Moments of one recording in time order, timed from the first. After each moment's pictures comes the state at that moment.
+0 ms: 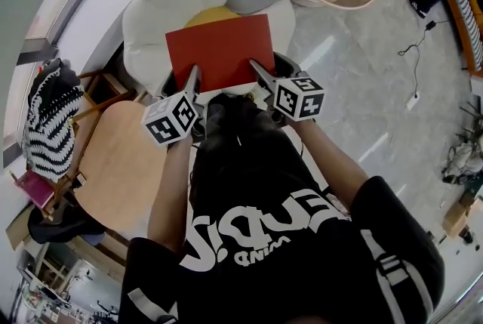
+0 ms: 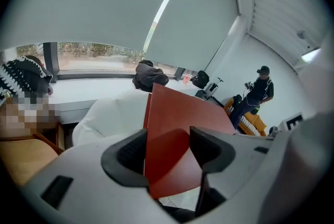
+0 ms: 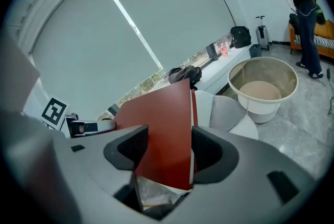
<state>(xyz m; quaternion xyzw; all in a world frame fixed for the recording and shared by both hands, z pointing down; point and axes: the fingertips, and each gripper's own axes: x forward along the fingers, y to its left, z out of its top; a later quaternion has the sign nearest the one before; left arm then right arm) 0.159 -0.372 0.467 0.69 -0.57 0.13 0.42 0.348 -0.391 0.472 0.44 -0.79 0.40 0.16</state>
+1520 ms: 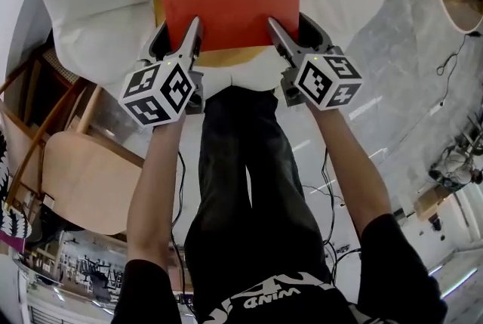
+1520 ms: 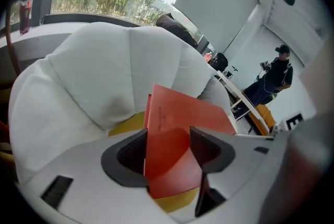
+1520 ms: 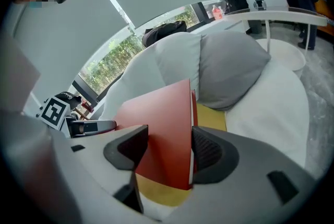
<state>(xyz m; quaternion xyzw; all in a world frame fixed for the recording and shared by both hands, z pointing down) 0.107 -0.481 0.906 0.67 -0.56 0.14 0.47 0.296 -0.501 0.903 0.44 -0.76 0.43 0.21</state>
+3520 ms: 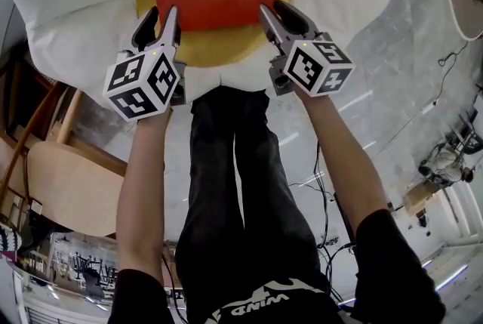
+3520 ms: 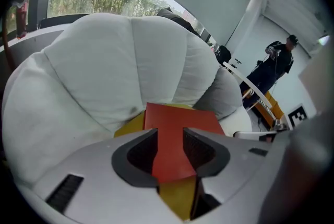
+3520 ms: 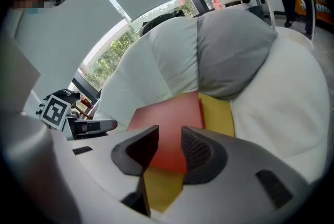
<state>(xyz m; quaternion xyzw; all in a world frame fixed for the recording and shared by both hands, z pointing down) 0.091 -0.485 0.959 0.67 -0.57 0.17 0.45 0.285 -0.505 0.965 0.42 -0.77 0.44 0.21</state>
